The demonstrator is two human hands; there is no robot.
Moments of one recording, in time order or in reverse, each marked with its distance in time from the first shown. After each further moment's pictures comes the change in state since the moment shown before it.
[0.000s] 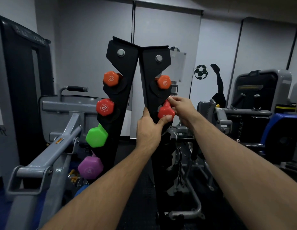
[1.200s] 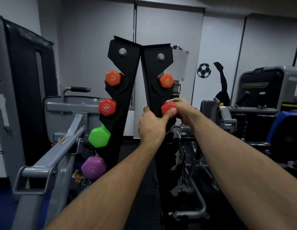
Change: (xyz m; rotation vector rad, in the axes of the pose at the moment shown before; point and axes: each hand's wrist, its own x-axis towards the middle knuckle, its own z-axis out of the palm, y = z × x) left_hand 0.007 0.010 0.003 0.119 0.111 -0.127; right_hand 0.011 0.005 0.008 -0.138 -0.073 0.149
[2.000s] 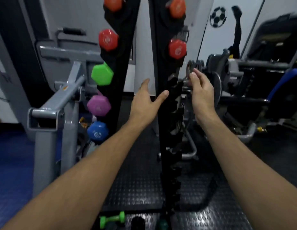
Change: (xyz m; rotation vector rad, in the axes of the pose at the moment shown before) left_hand -0.080 -0.088 -0.039 0.050 -0.249 0.108; right_hand -0.159 0.089 0.006 0.060 0.314 -0.208
